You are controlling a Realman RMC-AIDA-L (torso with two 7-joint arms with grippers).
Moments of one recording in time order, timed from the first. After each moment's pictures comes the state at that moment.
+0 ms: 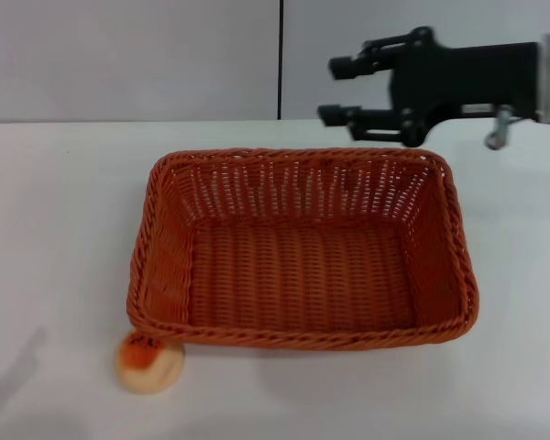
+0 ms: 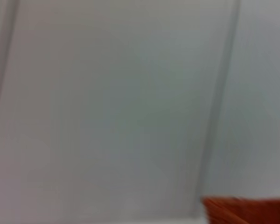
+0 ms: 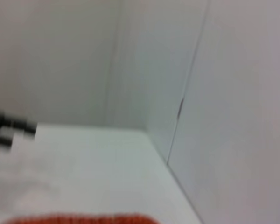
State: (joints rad) left arm 0.16 -2.02 -2.45 -0.41 1.37 -1.73 2.35; right arm 0.57 2.08 -1.07 -1.08 -1.80 -1.44 1.45
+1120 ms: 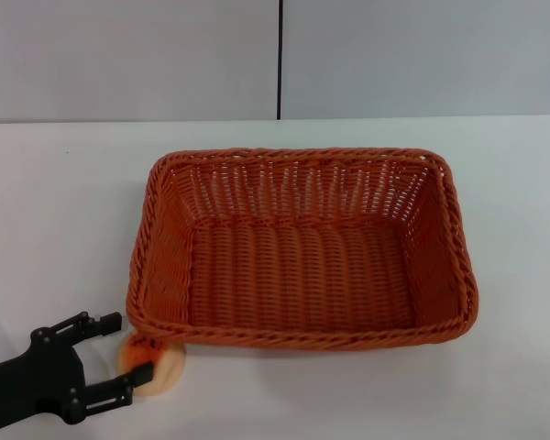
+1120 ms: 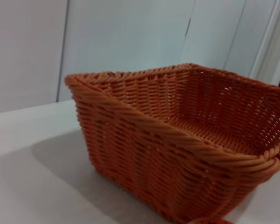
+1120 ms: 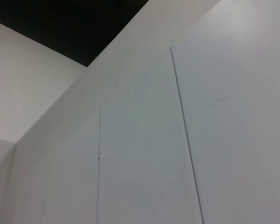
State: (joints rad) left arm -0.09 -2.07 -2.36 -0.58 1.87 -1.55 2.14; right arm 0.03 2.08 -0.72 -0.64 -0.97 -2.14 1.11
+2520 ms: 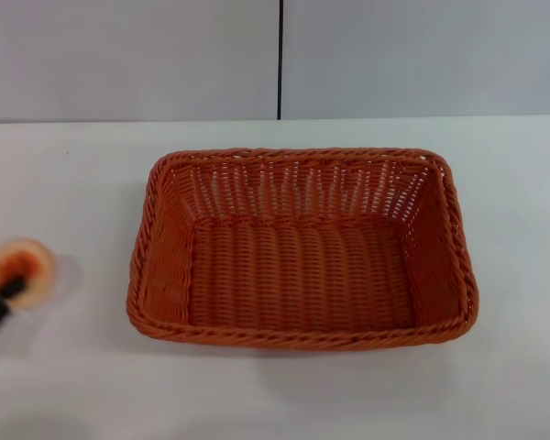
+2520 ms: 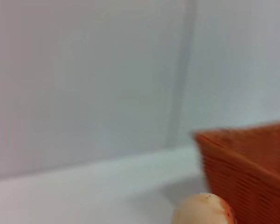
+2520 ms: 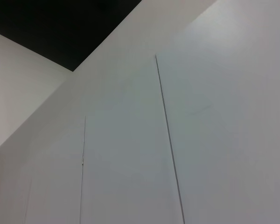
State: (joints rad) left arm -0.09 -2.06 -2.80 -0.60 1.91 -1.61 2.14; right arm 0.03 2.07 -0.67 -0.62 -0.97 -2.13 1.14
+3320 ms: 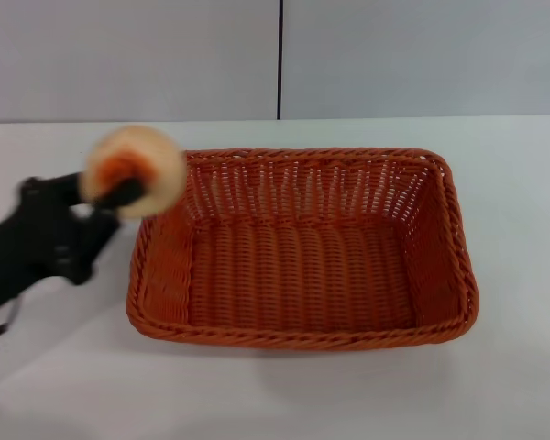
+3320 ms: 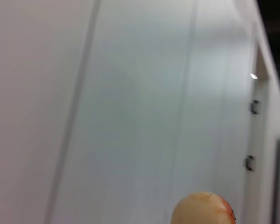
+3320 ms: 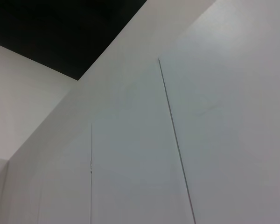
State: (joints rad) left arm -0.32 -2.07 -2.77 -0.37 1.82 -1.90 2.24; right arm 0.08 2.07 -0.68 -0.58 -0.97 -2.14 1.15
